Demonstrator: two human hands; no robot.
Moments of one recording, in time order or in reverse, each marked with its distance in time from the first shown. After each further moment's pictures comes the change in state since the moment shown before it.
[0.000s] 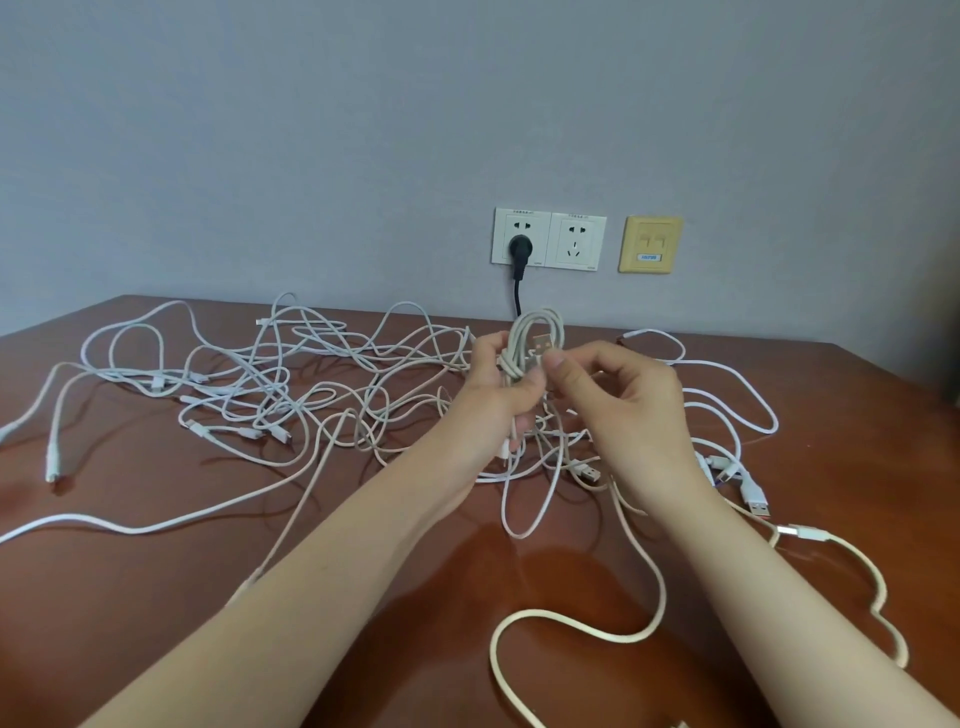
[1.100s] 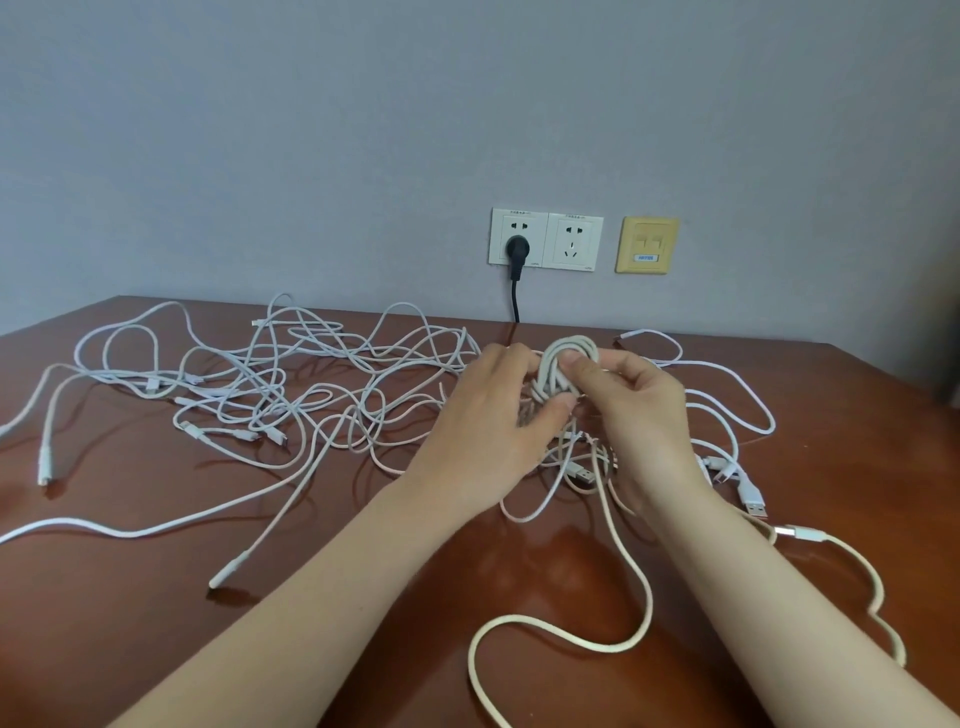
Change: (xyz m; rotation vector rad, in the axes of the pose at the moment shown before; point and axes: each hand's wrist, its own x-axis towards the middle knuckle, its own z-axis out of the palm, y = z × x) left_hand -0.004 -0.009 -0.002 0.873 0.059 0.383; right_hand 0.007 0.011 0.001 0.287 0.145 0.344
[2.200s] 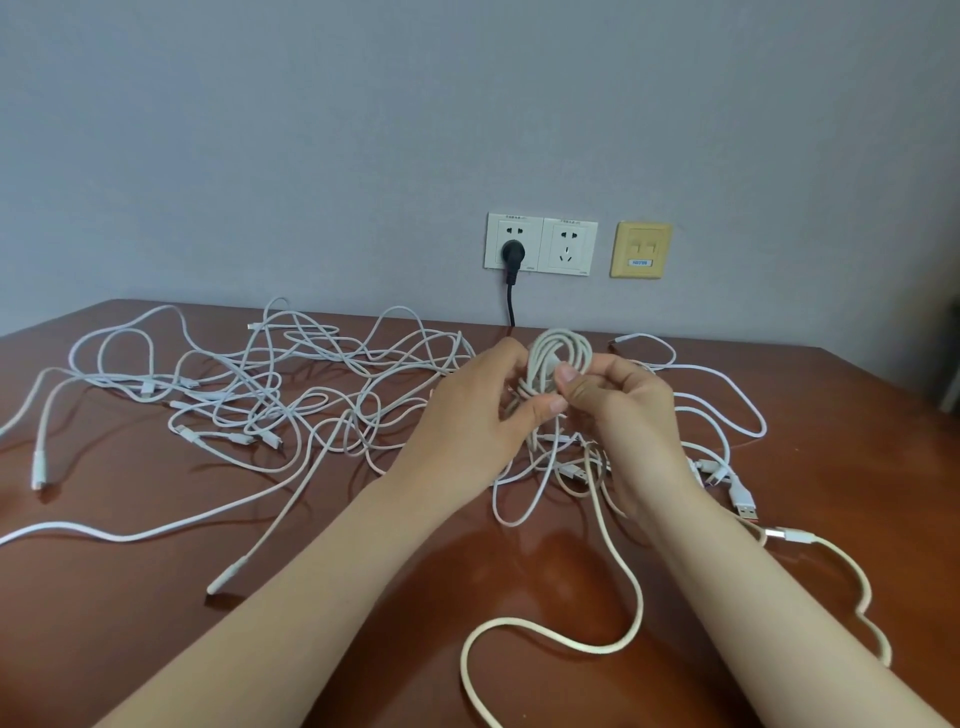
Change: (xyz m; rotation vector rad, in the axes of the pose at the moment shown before) left_hand 0.004 -0.004 -0.005 -0.076 0.048 -0.002; right_hand -0.001 -0.001 -0.001 0.020 -0.053 0.021
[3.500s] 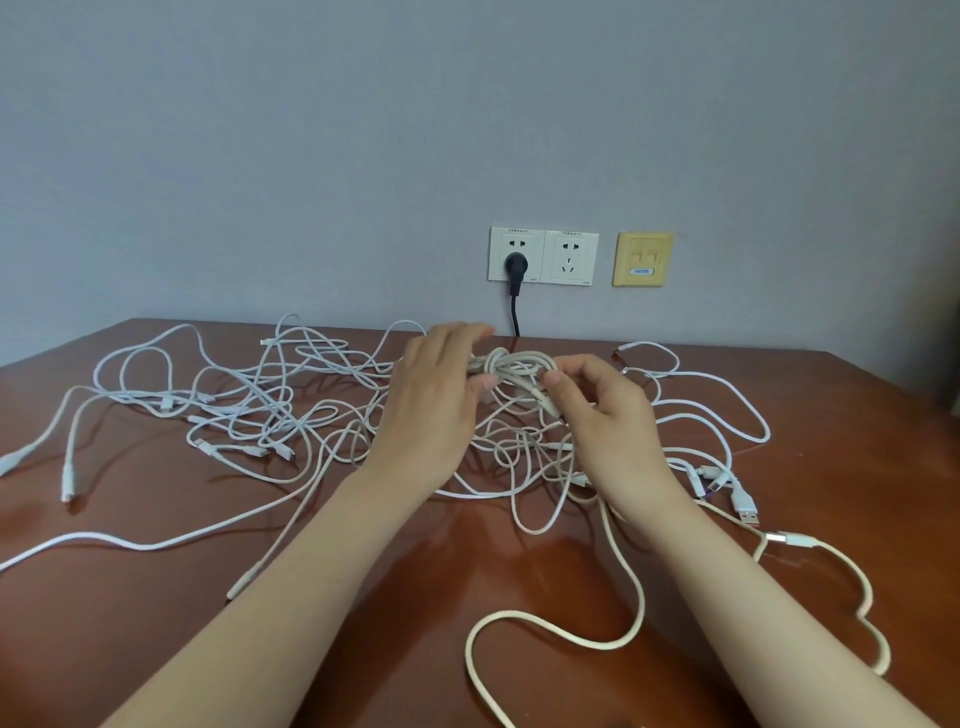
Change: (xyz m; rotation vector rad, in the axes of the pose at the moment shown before) left_hand 0.009 -0.021 -0.018 0.418 0.142 0.070; right_hand -0.001 0.003 0.002 -0.438 -0.074 -0.319
